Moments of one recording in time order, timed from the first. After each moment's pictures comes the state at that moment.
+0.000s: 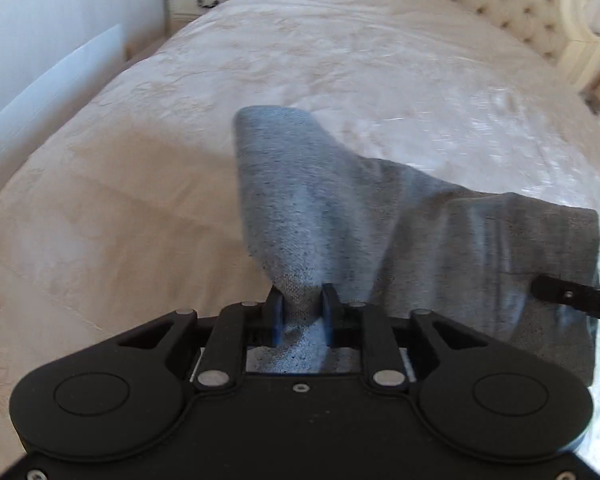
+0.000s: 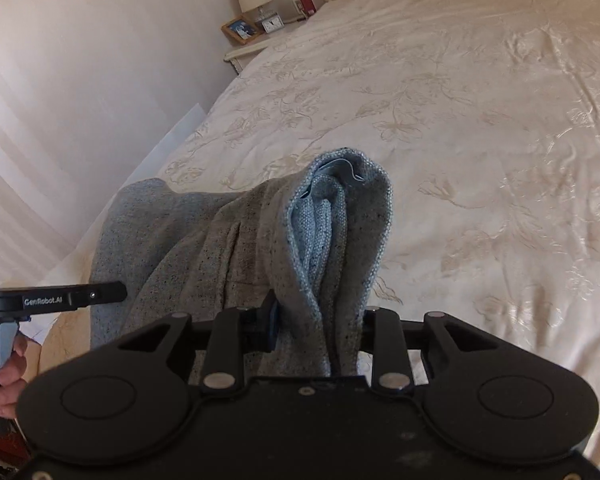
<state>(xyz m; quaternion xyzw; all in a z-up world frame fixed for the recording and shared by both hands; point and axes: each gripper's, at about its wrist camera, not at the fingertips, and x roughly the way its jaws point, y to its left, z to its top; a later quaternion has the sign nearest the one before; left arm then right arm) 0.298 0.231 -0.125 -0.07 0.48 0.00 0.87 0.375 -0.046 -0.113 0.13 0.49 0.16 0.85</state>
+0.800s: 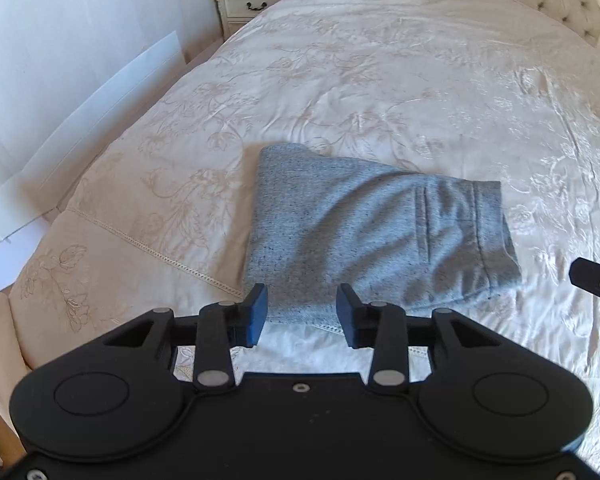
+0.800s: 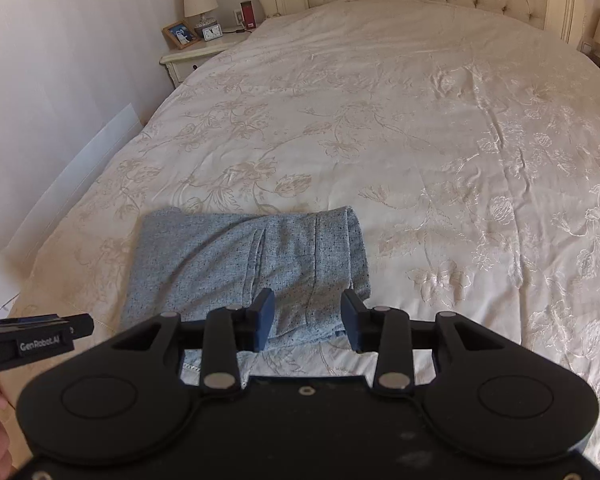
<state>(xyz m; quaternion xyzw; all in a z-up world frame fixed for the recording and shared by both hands) 0.208 0.160 -0.057 -0.01 0.49 0.06 0.87 0.252 -0.012 0.001 0.05 0.45 0.06 0.89</state>
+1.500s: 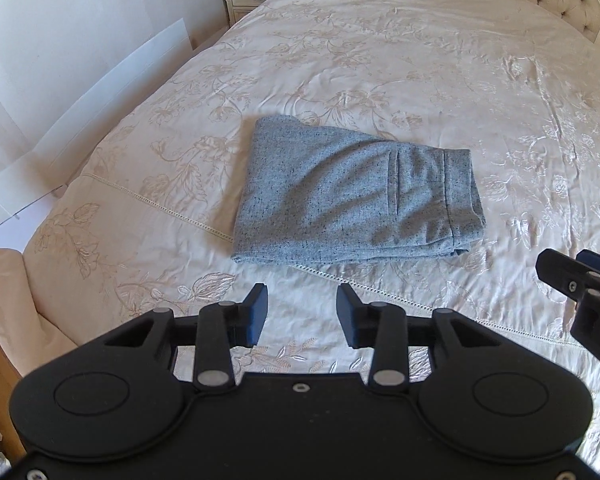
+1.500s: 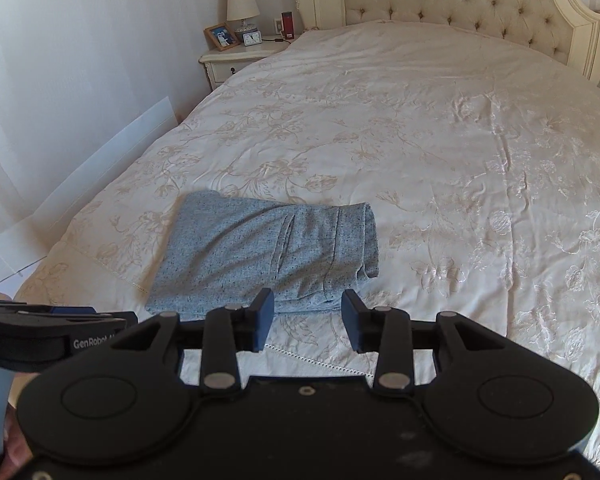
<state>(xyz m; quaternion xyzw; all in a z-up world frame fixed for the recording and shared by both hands) 0.153 0.133 -0.039 -0.03 0.51 0.08 0.86 0.186 -0.016 0.035 0.03 0.44 0.11 0.89</state>
